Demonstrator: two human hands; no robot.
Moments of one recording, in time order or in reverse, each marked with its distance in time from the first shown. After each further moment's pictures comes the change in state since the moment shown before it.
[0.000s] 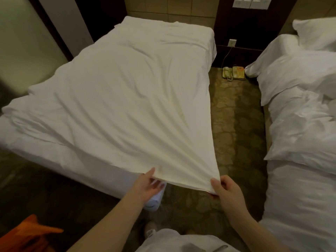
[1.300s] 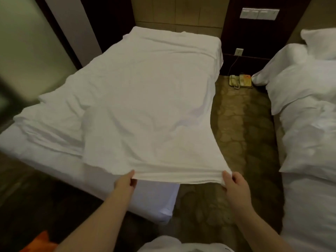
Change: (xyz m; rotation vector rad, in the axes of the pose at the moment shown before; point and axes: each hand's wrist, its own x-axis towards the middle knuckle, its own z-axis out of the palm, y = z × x) left_hand 0.029 0.109 -0.055 -0.165 0.319 0.285; right_hand 0.046 -0.031 0.053 0.067 0.199 -0.080
